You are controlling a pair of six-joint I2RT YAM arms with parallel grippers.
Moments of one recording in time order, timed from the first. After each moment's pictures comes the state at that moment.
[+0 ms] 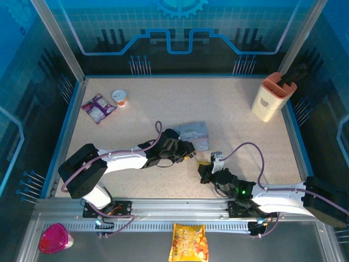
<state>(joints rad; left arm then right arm) -0.84 1.57 0.76 0.19 0.24 -1.40 1.13 0.94 0.03 0.54 0.47 0.69</state>
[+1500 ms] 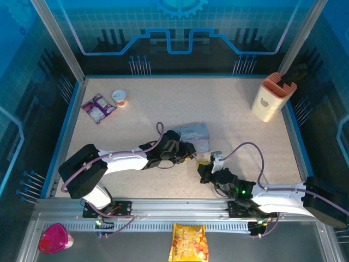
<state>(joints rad) -0.86 1.58 0.76 0.18 0.21 -1.40 1.12 0.94 0.03 0.54 0.46 0.68</state>
